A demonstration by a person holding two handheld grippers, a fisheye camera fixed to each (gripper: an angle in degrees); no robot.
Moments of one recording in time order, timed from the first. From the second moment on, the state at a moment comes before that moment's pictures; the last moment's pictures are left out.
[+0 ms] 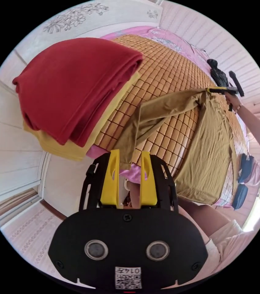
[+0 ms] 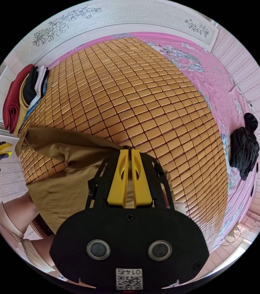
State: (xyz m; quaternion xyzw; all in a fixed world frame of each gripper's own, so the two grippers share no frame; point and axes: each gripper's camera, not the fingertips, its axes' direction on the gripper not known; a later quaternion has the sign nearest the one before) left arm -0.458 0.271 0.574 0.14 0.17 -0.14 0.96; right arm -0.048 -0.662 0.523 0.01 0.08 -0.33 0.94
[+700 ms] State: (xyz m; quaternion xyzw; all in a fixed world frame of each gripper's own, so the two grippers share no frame) left arm -0.566 0.366 0.589 0.16 0.24 -0.26 0.92; right arm -0.061 -0.666 0.574 0.01 0.10 -0.34 0.93
